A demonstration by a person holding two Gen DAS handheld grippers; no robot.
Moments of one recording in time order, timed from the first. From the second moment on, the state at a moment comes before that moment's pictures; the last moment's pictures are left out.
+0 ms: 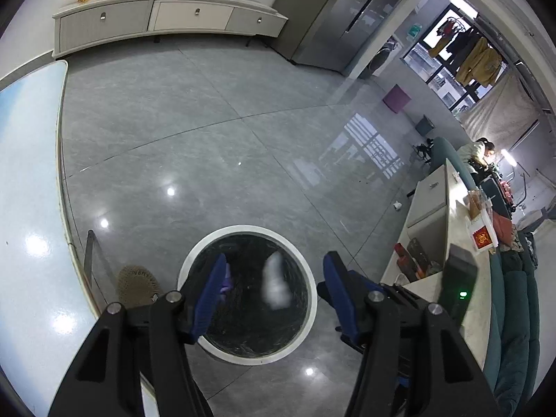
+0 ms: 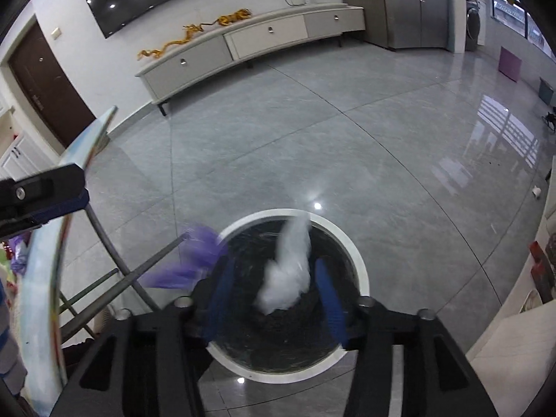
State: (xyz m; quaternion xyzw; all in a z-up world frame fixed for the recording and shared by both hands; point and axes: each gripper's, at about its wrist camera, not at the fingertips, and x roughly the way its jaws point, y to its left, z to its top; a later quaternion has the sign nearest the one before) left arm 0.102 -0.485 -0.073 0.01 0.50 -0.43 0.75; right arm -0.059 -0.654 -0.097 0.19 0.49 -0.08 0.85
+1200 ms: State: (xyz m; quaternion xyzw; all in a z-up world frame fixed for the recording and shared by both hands) left arm 0.072 -0.098 0.052 0.02 0.31 -0.23 0.92; right arm -0.084 -0.483 0.145 0.11 0.27 0.07 0.95
